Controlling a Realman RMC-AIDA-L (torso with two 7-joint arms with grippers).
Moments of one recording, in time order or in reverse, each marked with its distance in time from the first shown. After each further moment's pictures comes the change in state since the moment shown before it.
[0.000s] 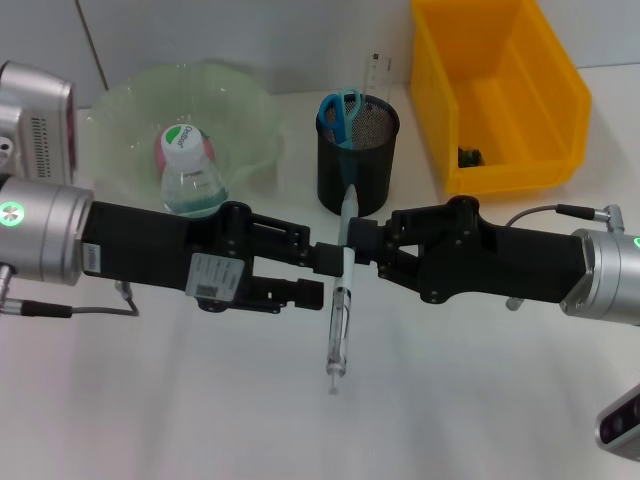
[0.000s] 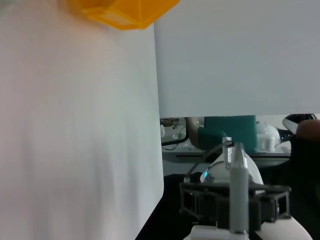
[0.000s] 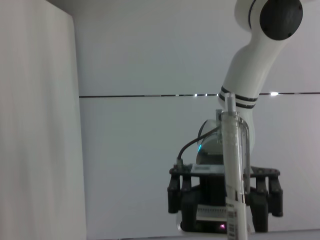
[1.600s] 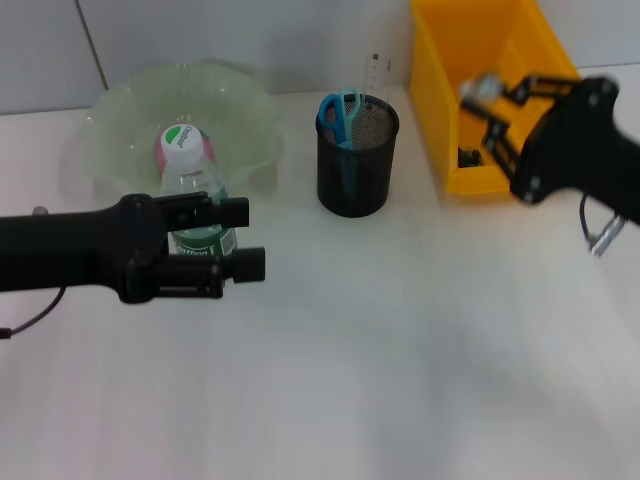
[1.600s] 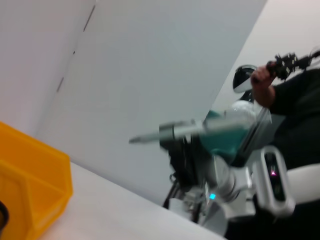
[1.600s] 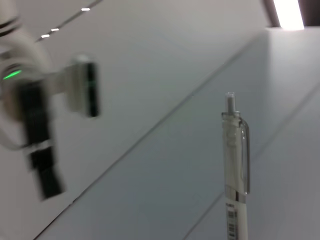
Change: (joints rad) left arm 0.213 -0.026 -0.084 0.189 -0.140 0.051 1.067; right arm -0.089 0.017 0.393 -0.077 0.003 -0.054 0.818
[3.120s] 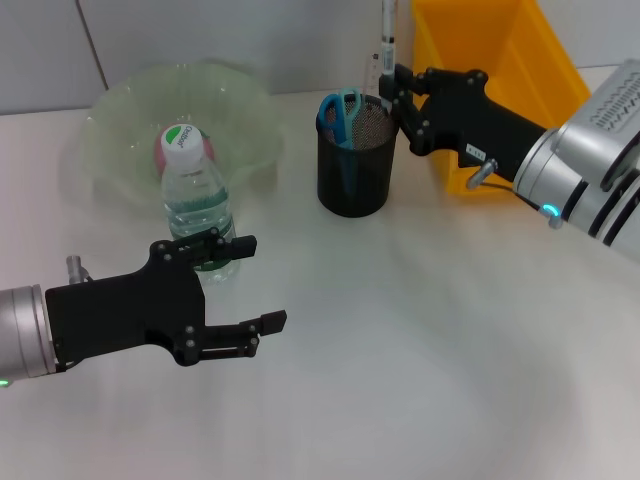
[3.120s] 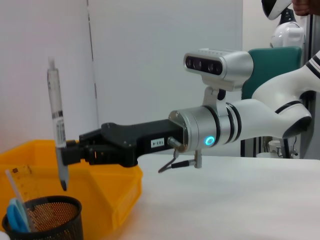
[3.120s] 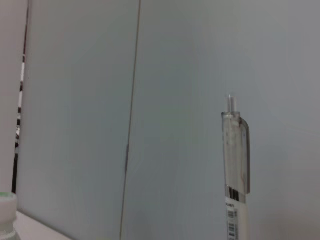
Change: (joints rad) left arm 0.181 -0.003 0.385 -0.086 -0.240 -0.379 0.629; right arm 0.195 0.067 -0.002 0.106 0.057 0.623 0.548
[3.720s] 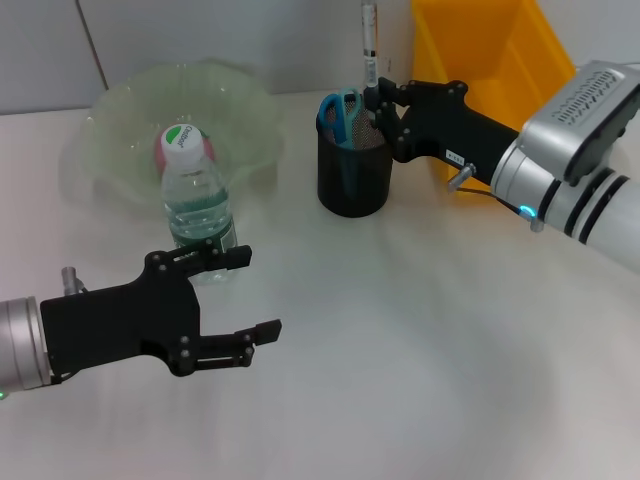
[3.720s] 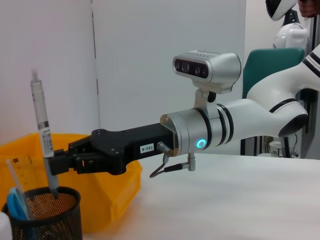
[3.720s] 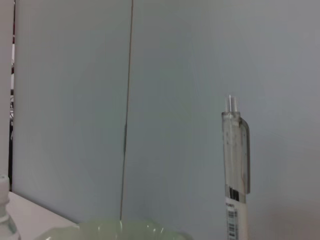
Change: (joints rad) left arm 0.017 0.001 -0.001 -0.011 0.000 0.006 0.001; right arm 0.047 0.003 0.005 0.053 0.002 0.089 -0.010
